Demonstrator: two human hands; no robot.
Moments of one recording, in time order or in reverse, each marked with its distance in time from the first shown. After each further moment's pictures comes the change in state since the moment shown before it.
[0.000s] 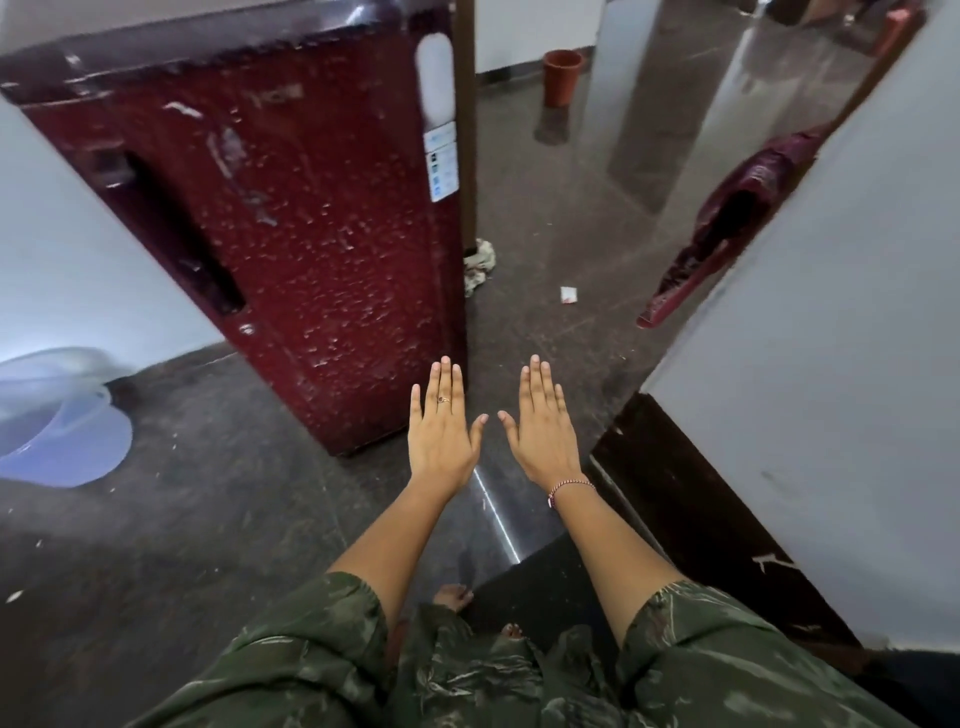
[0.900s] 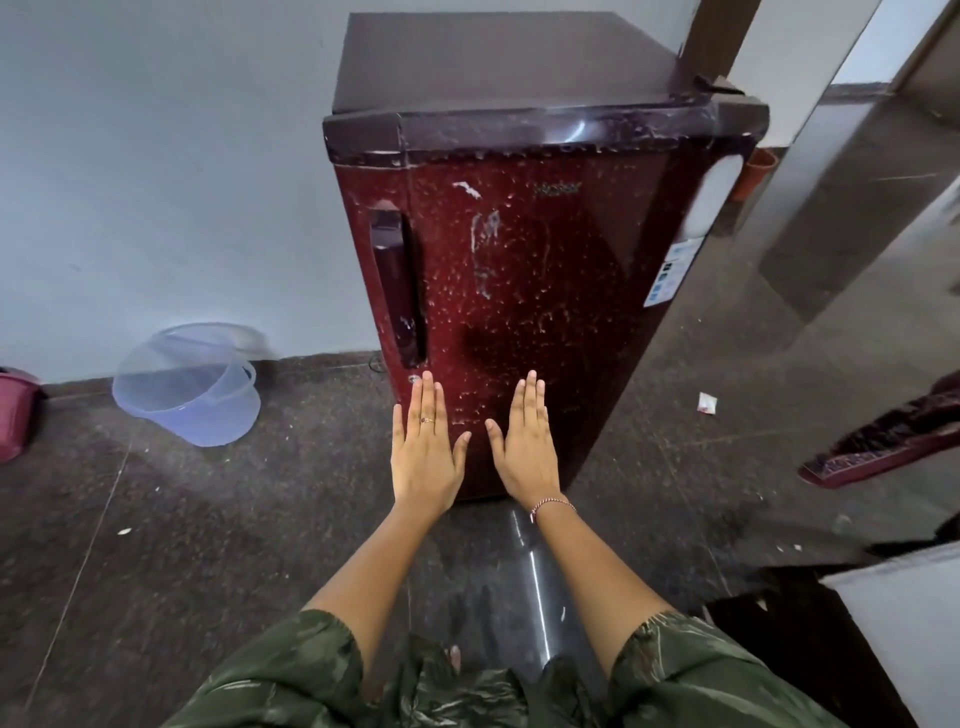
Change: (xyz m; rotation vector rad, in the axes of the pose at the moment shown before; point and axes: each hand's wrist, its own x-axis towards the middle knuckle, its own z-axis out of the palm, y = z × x) left_hand 0.064 -0.246 -0.024 -0.019 0.188 -0.379; right_hand 0.166 -0.236 0.051 0.275 -0.012 -0.269
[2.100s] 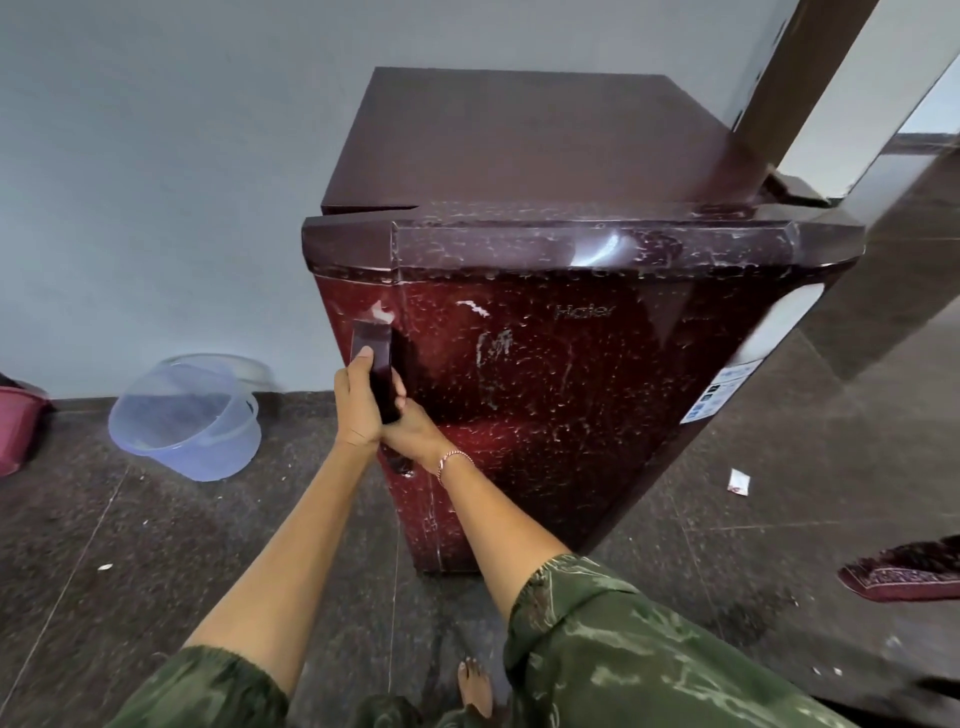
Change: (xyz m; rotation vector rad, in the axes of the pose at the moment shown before) left_hand 0.217 -0.034 -0.071 -1.534 0.242 -0.472; right_hand 0.205 -0.122 0.014 0.891 -0.535 0.027
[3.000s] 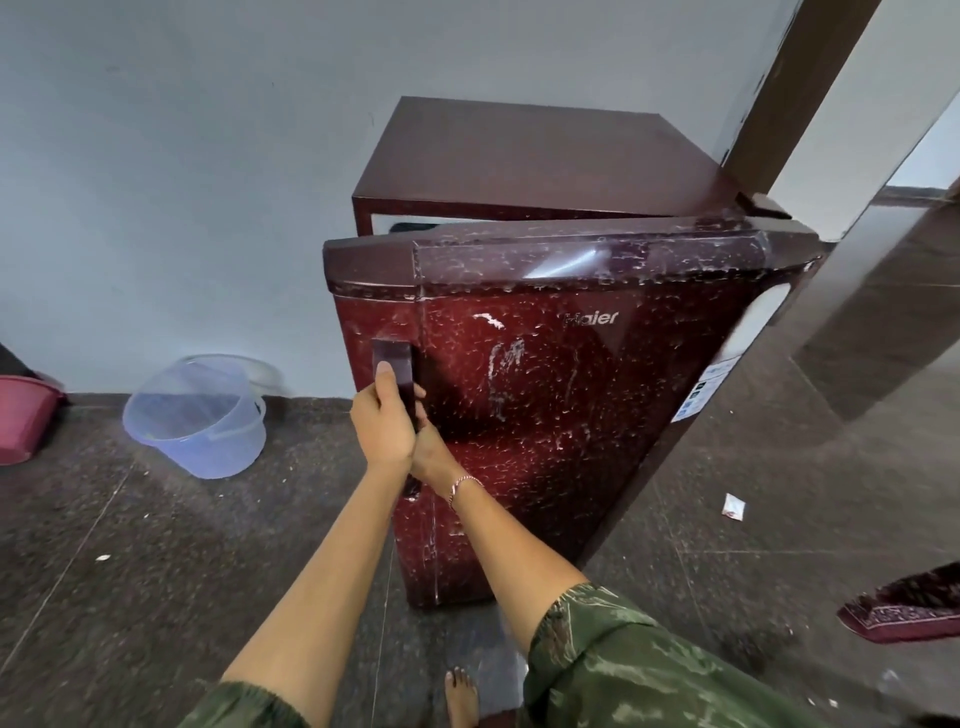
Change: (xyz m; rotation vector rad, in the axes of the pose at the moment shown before) left_hand -0.091 0.004 0.010 0.183 0.290 0.129; right_hand -0.078 0.013 0.007 -0.054 0.047 0.009
